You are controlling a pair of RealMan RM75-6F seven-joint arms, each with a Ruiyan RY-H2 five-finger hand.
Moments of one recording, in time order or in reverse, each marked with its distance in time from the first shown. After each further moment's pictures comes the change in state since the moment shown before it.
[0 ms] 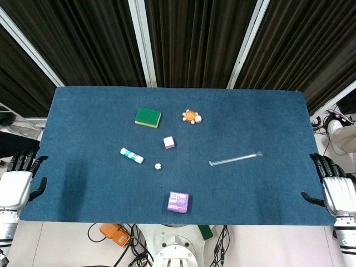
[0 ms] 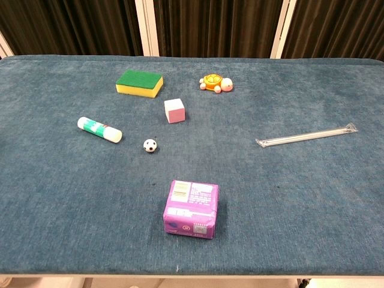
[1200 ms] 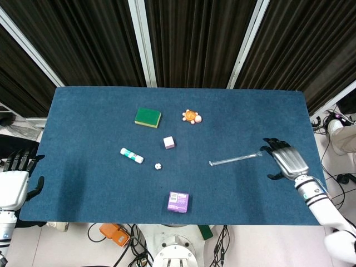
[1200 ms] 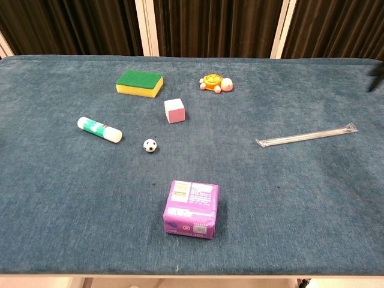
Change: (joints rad) left arm 0.008 0.006 -0.010 -0.009 -0.016 0.010 -0.015; right arm 0.401 -0.052 0.076 0.096 0.085 -0.574 -0.004
